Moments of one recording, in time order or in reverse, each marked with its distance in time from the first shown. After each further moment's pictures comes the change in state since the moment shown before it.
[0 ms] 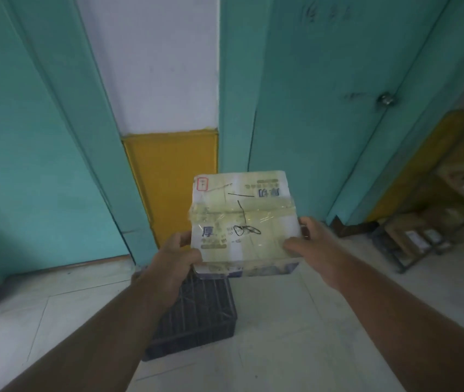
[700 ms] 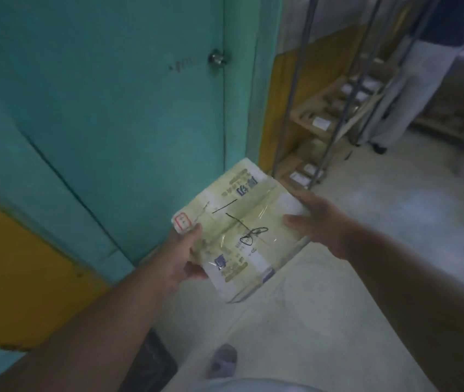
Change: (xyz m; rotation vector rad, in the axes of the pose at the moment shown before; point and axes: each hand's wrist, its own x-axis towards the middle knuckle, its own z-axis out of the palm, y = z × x) left_hand 0.150 0.036 0.351 0.164 -0.424 -0.183; right_hand 0.064 0.111 -0.292 0.182 0.325 0.135
